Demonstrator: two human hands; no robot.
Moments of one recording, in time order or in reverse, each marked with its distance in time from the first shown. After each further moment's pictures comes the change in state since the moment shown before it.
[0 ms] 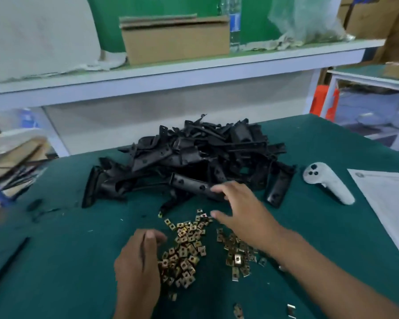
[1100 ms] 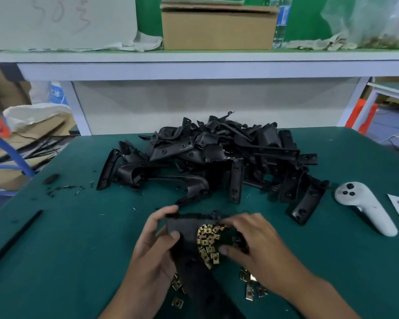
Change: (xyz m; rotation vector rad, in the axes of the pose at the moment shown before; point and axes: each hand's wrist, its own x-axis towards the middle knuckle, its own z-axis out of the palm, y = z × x) left_hand 0.010 0.012 -0.002 -1.105 -0.309 -0.452; right_hand -0.022 0.009 0.028 -0.038 -0.079 -0.182
